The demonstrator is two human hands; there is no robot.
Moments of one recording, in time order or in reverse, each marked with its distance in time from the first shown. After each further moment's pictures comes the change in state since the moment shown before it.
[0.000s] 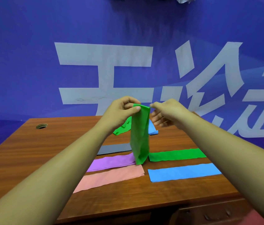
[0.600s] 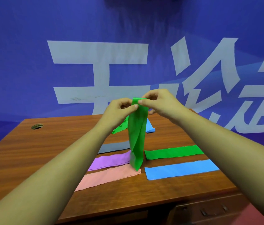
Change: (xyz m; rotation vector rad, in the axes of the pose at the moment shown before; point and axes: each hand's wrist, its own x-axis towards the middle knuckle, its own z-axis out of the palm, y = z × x) left_hand 0.009 -0.014 0.012 0.131 0.055 0.042; right_hand 0.006 -0.002 -0.004 -0.089 0.016 -0.501
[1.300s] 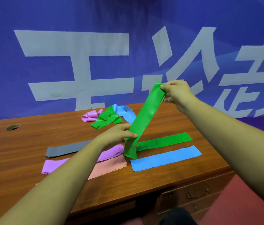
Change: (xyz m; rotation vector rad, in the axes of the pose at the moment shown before) left_hand -0.022 -0.064 0.062 -0.175 -0.532 -0.420; right_hand -0.002 0.064 -0.073 0.330 0.409 0.337
